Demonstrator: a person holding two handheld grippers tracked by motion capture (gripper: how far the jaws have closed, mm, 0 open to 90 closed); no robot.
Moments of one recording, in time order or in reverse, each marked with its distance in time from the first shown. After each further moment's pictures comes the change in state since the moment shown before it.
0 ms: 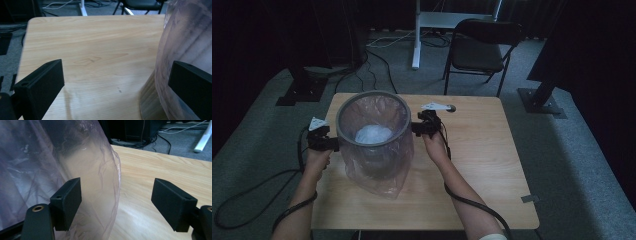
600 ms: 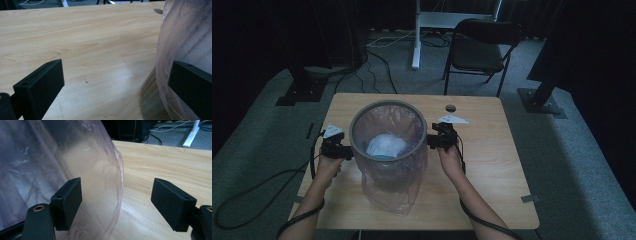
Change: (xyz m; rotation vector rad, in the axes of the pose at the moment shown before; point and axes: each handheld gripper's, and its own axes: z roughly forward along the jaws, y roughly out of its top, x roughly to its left) left arm -0.042 -0.012 0.001 0.038 -0.099 0.050; right arm -0.002 -0.029 -0.061 -0.009 -0.044 0.021
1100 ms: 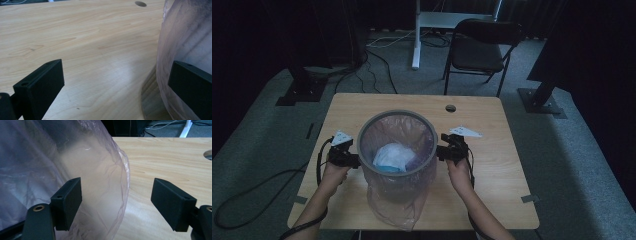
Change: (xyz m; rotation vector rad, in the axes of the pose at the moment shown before) left arm -0.032 -0.009 -0.006 0.021 -0.071 0.046; right arm 0.003 -0.026 -0.044 -0.014 -0.020 0.059
